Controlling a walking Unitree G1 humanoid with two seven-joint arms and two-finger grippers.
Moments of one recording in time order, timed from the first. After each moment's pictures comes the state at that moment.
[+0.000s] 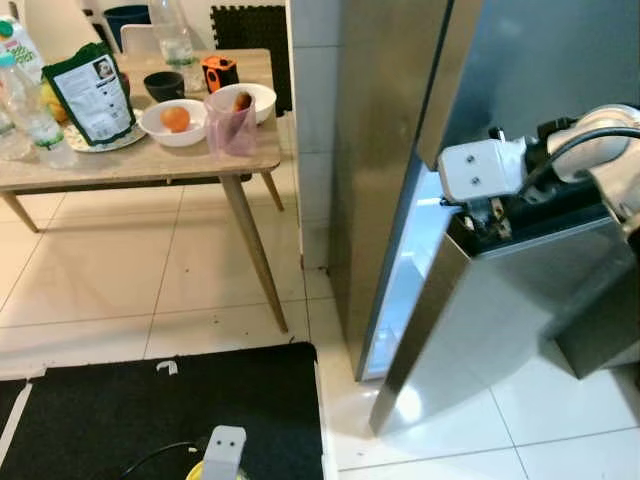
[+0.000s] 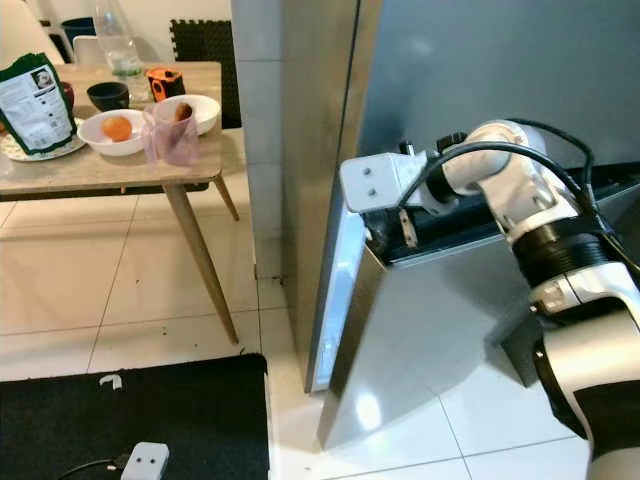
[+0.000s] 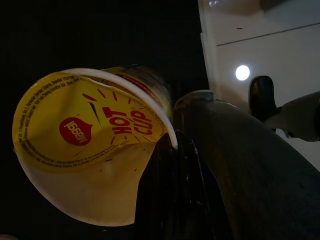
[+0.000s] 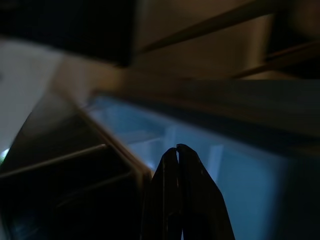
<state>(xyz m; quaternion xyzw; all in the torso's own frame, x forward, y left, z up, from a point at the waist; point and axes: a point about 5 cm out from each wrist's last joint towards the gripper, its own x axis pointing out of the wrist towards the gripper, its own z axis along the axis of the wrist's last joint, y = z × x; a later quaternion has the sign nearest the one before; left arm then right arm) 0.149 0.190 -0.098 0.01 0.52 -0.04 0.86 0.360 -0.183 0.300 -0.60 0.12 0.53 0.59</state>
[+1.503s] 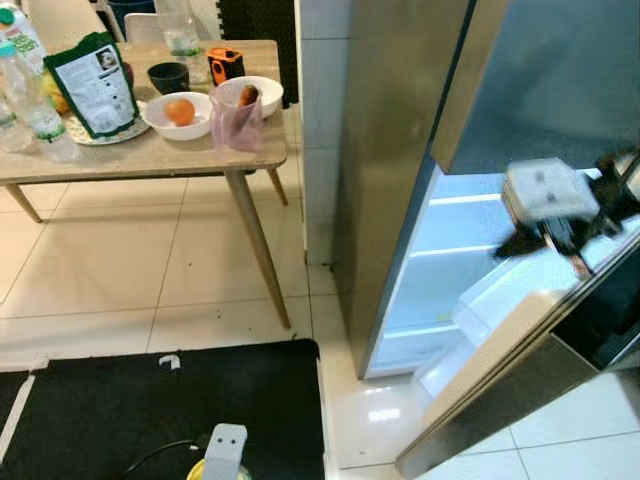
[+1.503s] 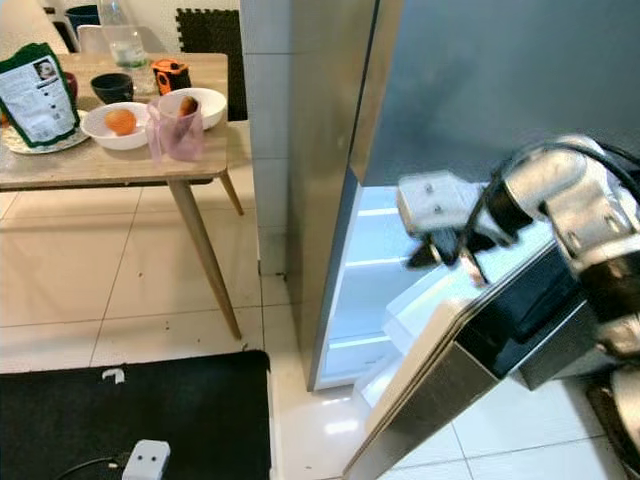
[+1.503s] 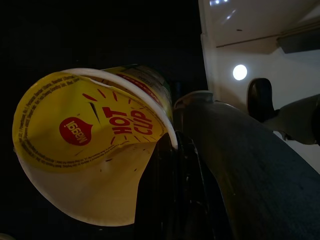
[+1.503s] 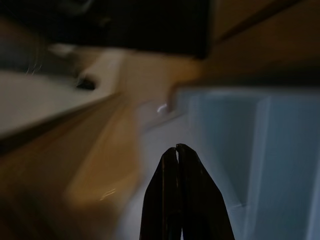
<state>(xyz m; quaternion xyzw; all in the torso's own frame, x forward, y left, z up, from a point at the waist) 0.150 0.189 -0.097 0.01 0.51 -0.04 0.86 0.321 -0.242 0.282 -0.51 0.24 0.57 0.59</state>
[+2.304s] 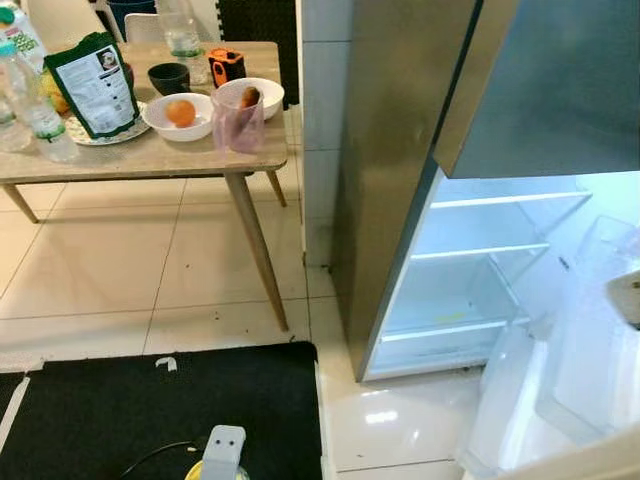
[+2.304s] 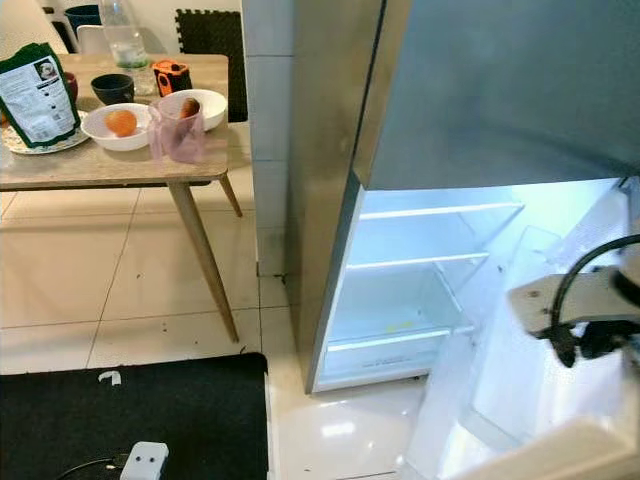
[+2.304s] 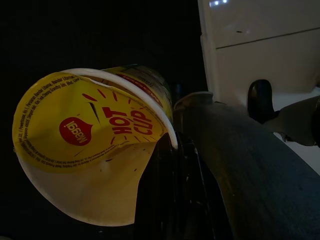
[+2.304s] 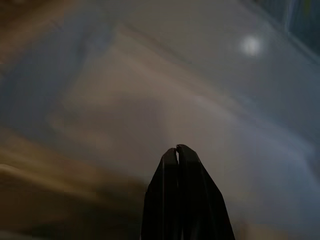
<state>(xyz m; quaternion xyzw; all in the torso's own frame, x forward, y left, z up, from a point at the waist) 0.148 0.189 -0.098 0.00 0.51 -0.04 0.86 0.276 -0.352 0.273 -0.58 0.50 0.40 0.50</state>
